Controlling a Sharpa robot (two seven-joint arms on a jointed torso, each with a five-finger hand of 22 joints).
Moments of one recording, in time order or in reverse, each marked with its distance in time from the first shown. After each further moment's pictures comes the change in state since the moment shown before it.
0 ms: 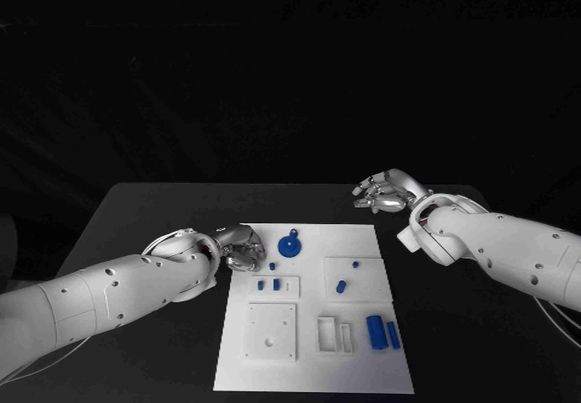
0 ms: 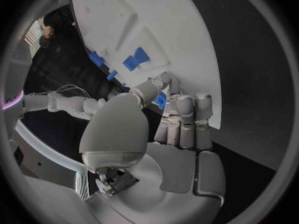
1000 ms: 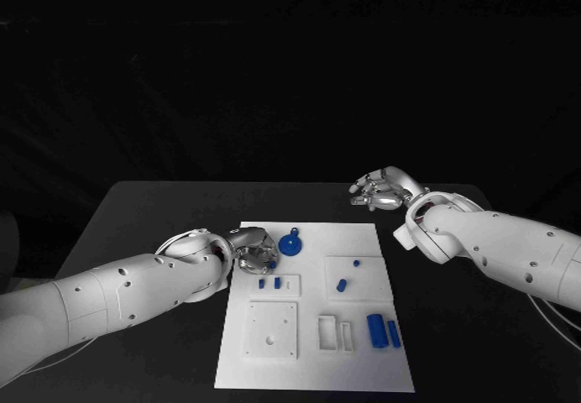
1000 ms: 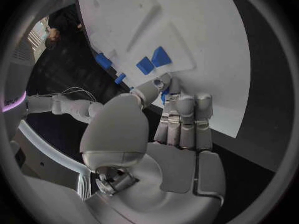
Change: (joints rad) left arm 0.000 0.032 -0.005 0.030 -0.021 0.023 -0.004; left_hand -0.015 0.022 0.001 -0.001 0.000 0.023 0.002 0.005 0.000 0.002 0.002 0.010 -0.003 0.004 -0.004 0.000 0.003 0.000 -0.002 0.002 0.000 0.000; right arm 0.001 0.023 0.000 -0.006 0.003 -0.017 0.004; right_hand 0.000 0.000 0.000 0.000 0.000 0.008 -0.004 0.004 0.000 0.016 -0.009 0.046 0.039 0.018 -0.010 0.005 0.012 0.000 0.011 -0.011 0.010 0.000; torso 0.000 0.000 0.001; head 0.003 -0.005
